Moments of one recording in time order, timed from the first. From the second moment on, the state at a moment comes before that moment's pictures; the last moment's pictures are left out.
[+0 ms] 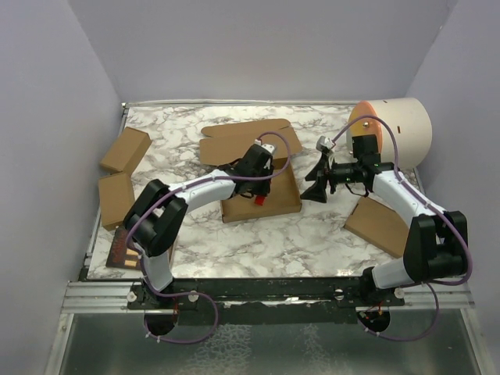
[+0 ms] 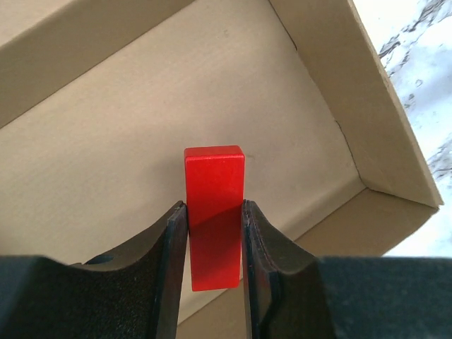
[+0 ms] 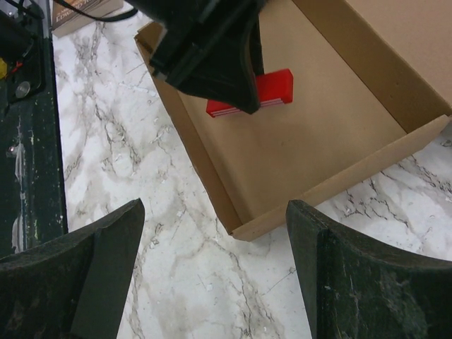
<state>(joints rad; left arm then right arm) -0.71 1.77 1.18 -0.23 -0.02 -0.37 0.13 1.45 0.95 -0.39 -1.08 -0.55</state>
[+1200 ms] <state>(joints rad) 0.00 1.38 0.96 0.13 0.35 -0.49 0.13 1.87 1.64 -0.44 -0.94 -0.37</state>
